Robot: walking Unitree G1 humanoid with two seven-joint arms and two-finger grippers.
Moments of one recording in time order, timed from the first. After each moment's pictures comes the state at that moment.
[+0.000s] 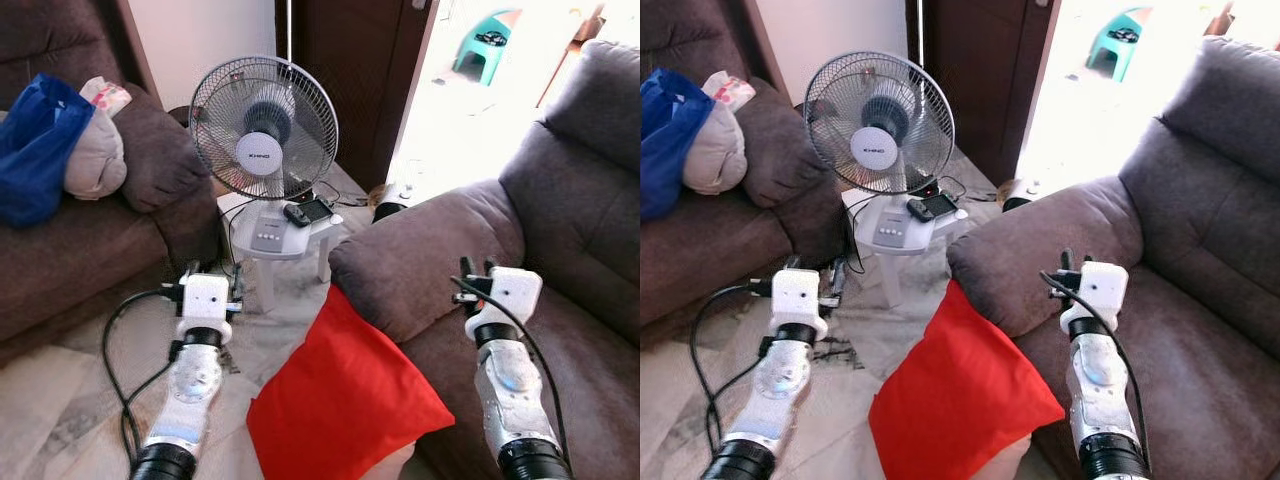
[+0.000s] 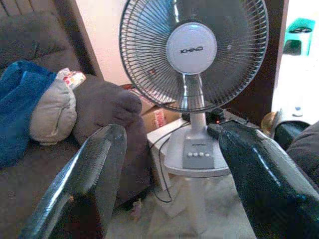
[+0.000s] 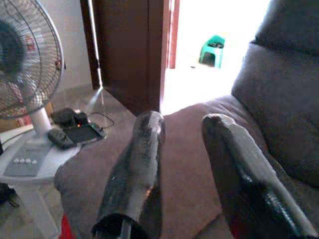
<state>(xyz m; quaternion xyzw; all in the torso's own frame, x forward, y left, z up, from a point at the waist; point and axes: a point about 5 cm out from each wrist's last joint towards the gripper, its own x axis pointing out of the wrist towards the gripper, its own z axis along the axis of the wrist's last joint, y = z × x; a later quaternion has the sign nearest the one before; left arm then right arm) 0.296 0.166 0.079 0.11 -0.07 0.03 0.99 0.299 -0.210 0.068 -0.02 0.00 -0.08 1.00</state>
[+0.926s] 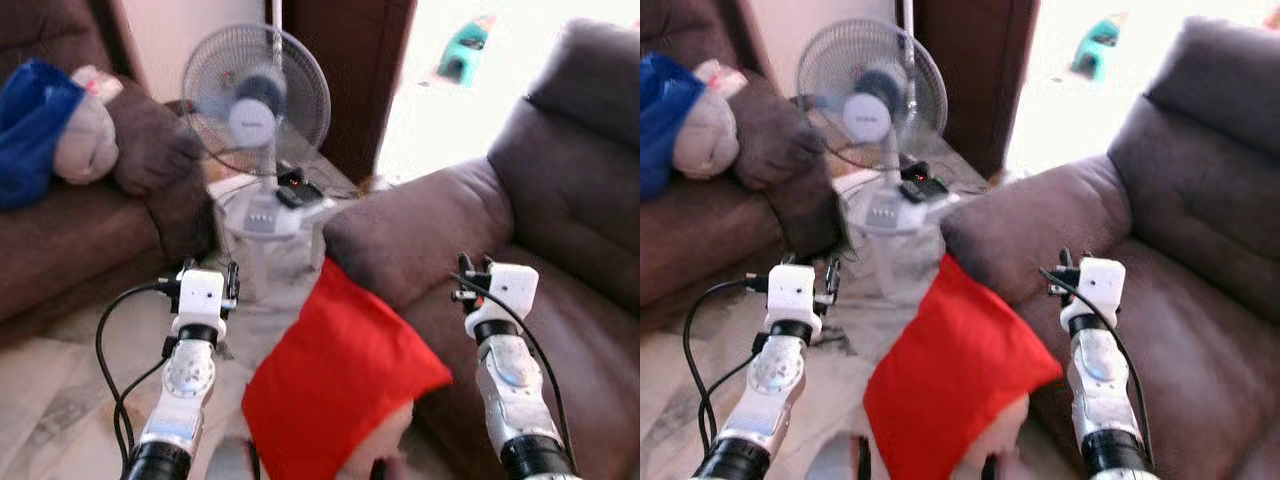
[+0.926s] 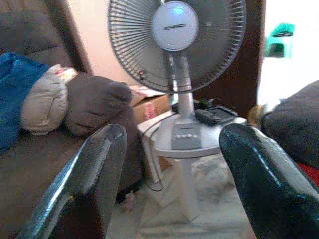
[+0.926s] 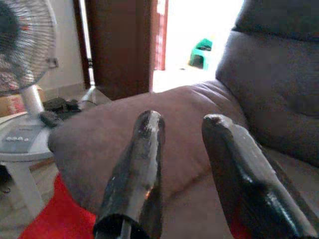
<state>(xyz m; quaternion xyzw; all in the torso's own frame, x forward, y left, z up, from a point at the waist) 0.297 0.168 0.082 0.11 -0.07 0.03 0.99 0.303 -0.209 0.071 -0.02 0.00 -0.07 1.00</state>
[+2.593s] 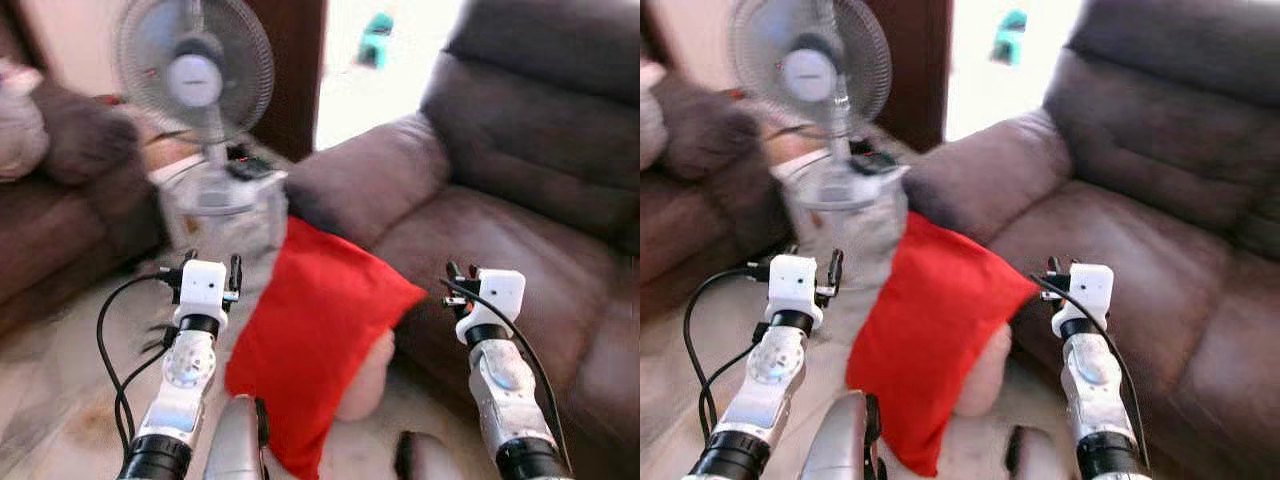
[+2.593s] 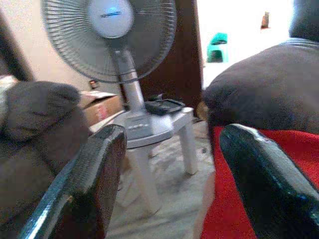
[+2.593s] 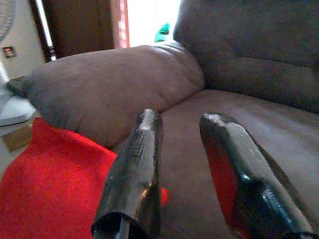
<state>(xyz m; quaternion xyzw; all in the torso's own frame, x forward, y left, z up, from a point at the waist) 0.307 0.161 0.100 0.12 -0.07 0.01 0.99 0.298 -0.202 0.062 -0.01 0.02 -0.05 1.00</state>
